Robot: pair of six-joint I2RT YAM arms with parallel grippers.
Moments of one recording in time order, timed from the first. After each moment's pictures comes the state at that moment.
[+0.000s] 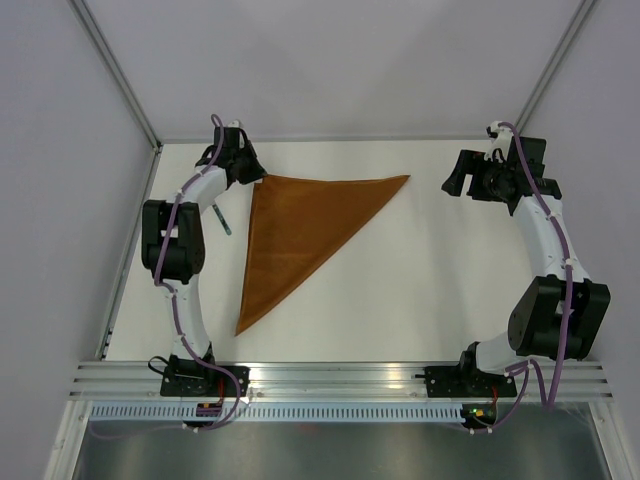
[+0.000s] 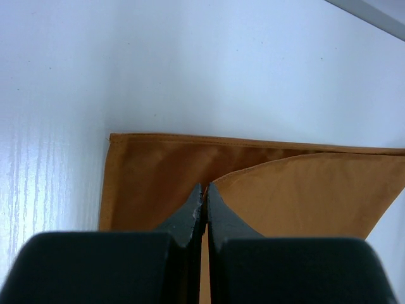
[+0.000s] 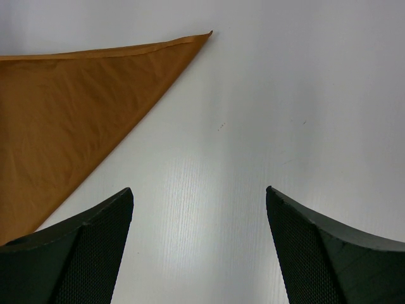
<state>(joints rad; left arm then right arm) -0.11 2.10 1.64 -0.24 0.17 -0.49 -0.17 1.49 1.30 -0.52 -0.39 0.08</state>
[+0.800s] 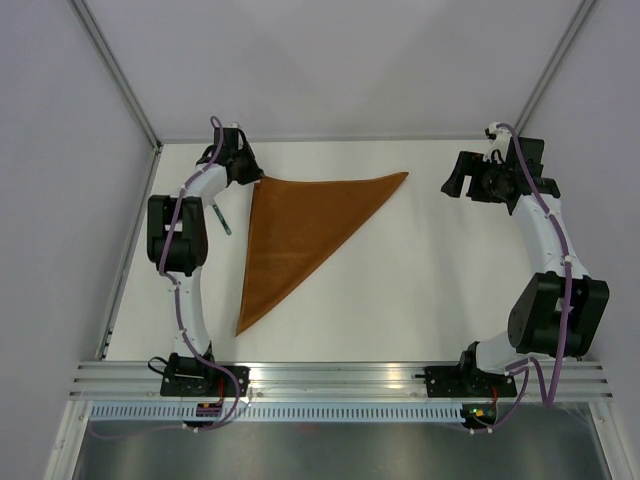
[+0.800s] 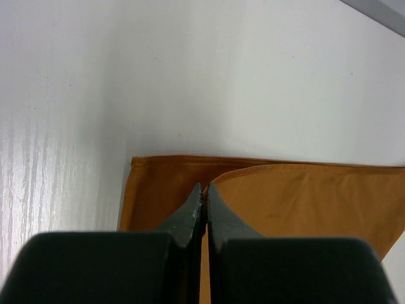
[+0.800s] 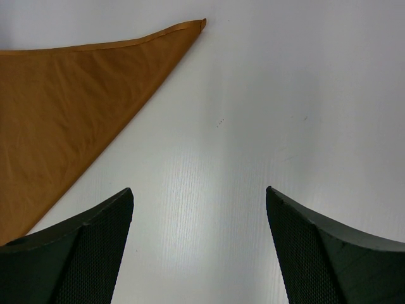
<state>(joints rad) -0.09 2.19 1.71 -0.26 0.17 -0.49 -0.17 1.51 1.30 -0.52 -0.39 0.07</state>
